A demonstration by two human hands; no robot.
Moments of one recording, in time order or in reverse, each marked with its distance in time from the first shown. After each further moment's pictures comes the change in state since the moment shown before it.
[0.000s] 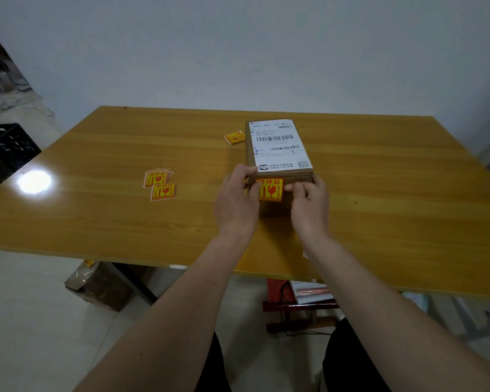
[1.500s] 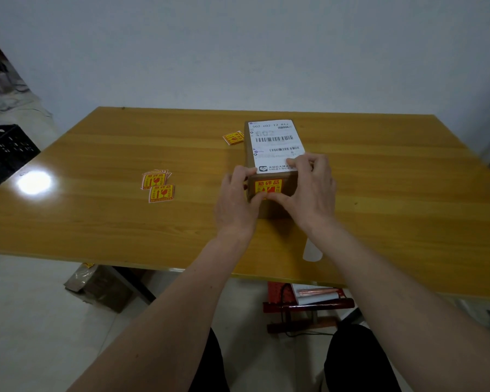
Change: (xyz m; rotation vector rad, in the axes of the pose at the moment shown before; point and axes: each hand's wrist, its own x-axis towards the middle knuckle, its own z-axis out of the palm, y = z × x) left_hand 0.003 -0.005 0.003 0.071 -0.038 0.089; right_hand 0.024 -0.005 -0.007 -0.627 -0.027 -0.450
